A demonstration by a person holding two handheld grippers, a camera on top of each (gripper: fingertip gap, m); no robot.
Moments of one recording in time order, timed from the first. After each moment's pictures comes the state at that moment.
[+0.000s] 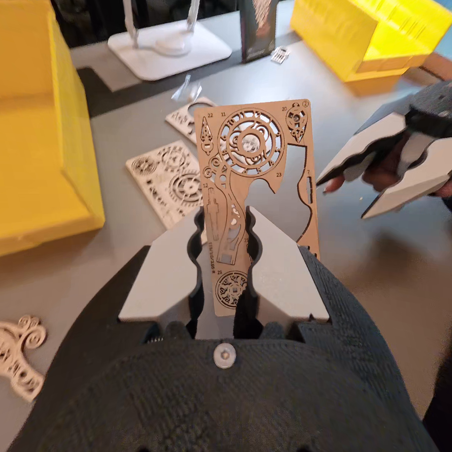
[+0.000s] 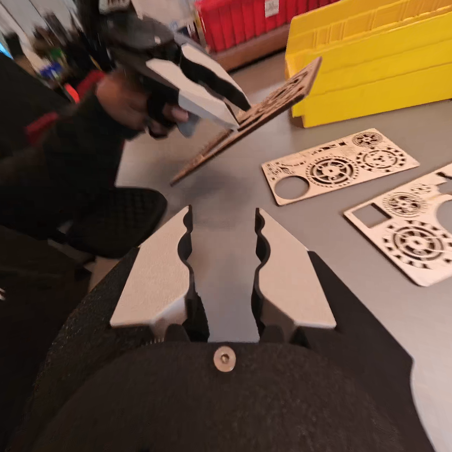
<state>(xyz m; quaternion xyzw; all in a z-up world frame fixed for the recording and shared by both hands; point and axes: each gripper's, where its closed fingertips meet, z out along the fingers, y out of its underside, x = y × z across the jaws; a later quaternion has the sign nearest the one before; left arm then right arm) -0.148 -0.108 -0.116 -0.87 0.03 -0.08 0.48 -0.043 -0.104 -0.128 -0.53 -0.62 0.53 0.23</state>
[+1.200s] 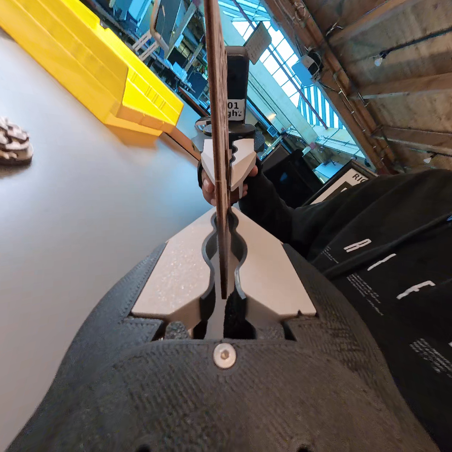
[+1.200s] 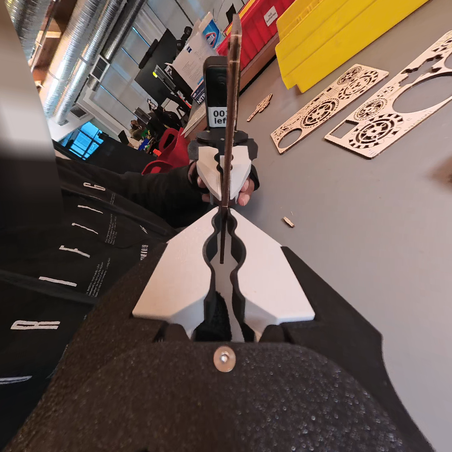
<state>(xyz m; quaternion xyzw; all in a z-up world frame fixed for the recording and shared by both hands) 0.067 -0.039 -0.109 -0.68 0.10 -0.56 0.46 0.079 -0.027 -0.105 -0.58 -0.51 0.64 0.07</state>
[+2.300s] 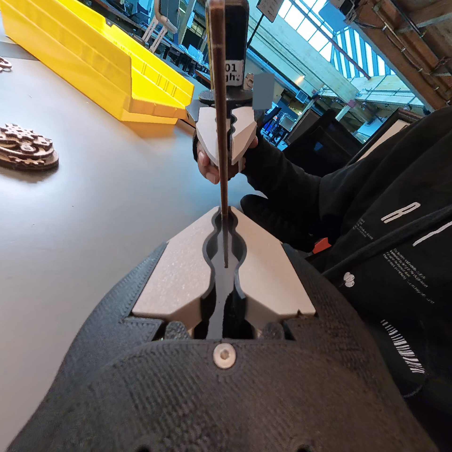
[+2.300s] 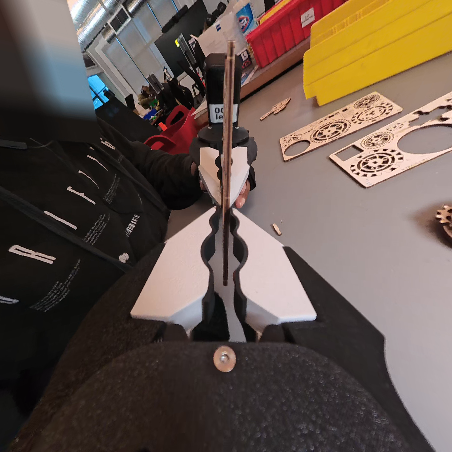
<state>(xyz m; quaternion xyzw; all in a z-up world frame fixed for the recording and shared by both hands) 0.066 -0.050 -0.128 -0.71 0.17 -0.48 0.49 0.081 -0.022 -0.108 -0.50 -0.58 0.64 0.11</state>
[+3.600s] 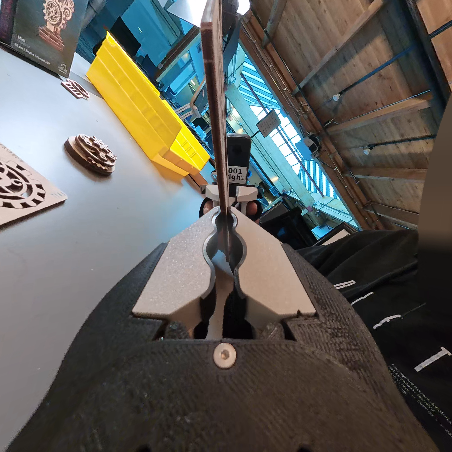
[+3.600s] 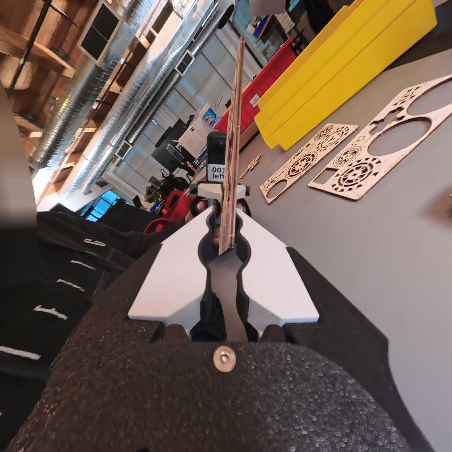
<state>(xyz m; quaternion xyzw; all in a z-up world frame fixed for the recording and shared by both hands) 0.002 -0.030 -0.109 -0.64 -0.03 -0.58 0.51 0.028 -0.013 -0.107 -0.58 -0.39 0.71 0.13</state>
